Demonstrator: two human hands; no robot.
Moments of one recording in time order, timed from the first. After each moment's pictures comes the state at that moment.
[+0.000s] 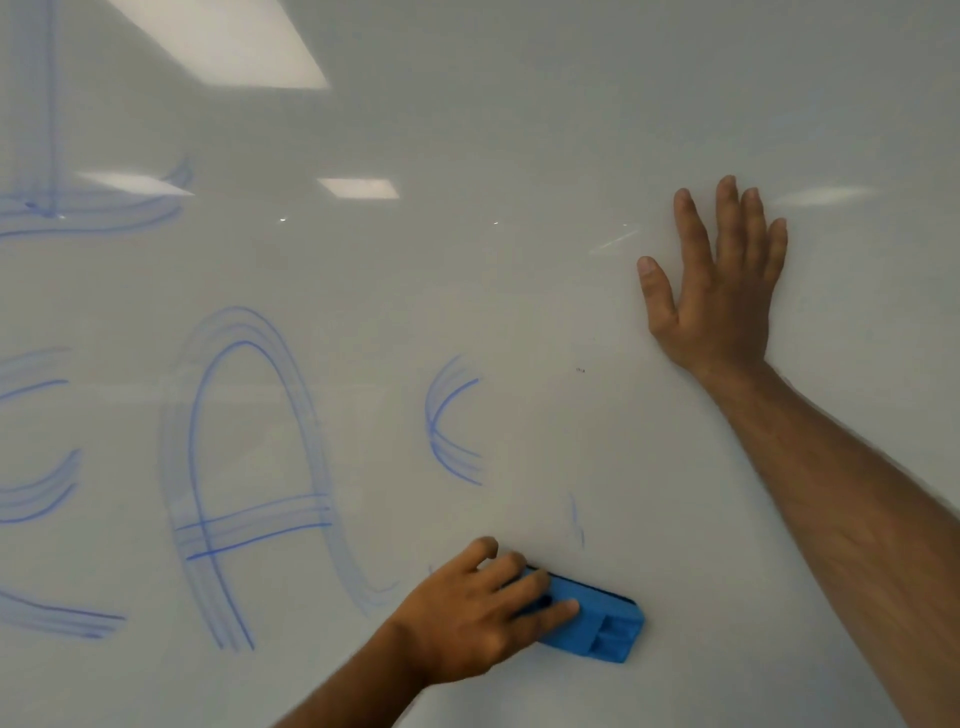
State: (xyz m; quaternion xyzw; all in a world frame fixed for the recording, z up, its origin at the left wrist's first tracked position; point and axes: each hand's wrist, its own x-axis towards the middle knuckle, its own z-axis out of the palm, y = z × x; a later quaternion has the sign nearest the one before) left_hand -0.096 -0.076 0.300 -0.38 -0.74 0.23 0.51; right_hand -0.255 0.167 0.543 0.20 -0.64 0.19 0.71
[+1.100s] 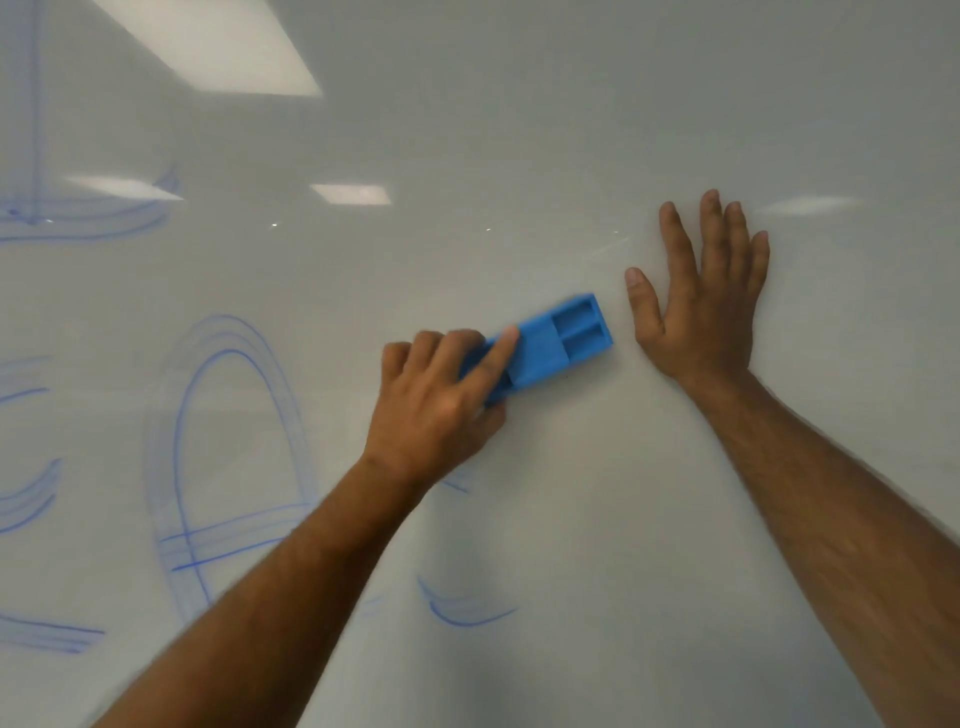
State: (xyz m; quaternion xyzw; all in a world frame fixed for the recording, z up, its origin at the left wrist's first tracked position) left_hand -0.101 -0.078 0.471 -0.11 -0.66 0.19 0.72; right_hand -0.253 0.169 0.542 0.20 -0.65 0.19 0.71
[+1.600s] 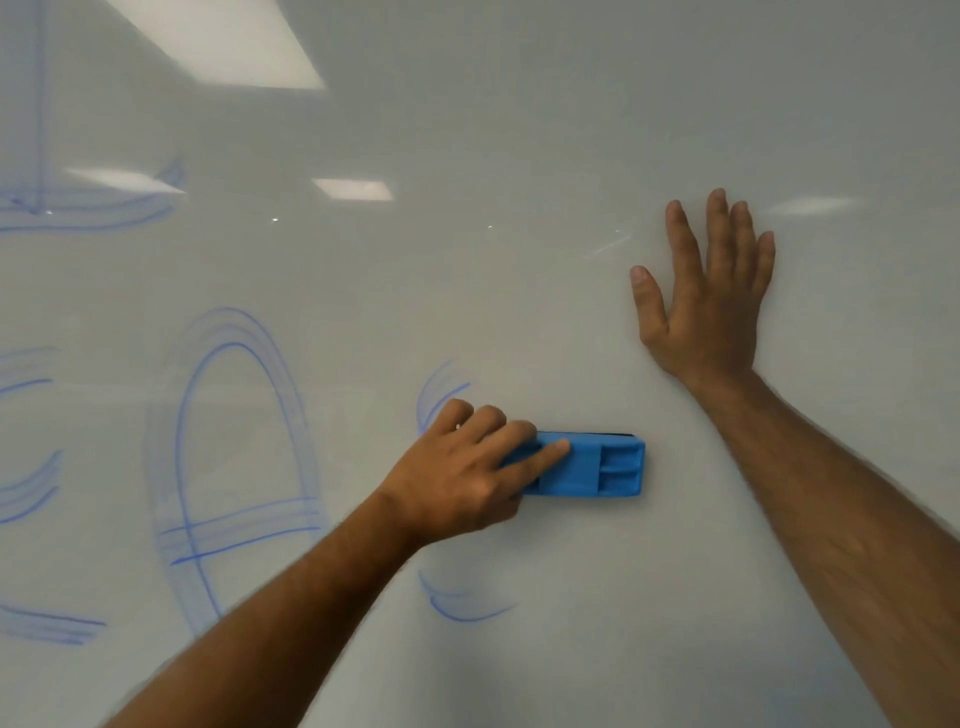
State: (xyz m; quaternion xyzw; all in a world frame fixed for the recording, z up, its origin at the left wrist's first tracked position) left_hand -0.107 -0.075 0.426 -0.29 -0.68 0.28 0.62; right_hand -0.253 0.168 0.541 0.20 -0.65 0.19 0.71
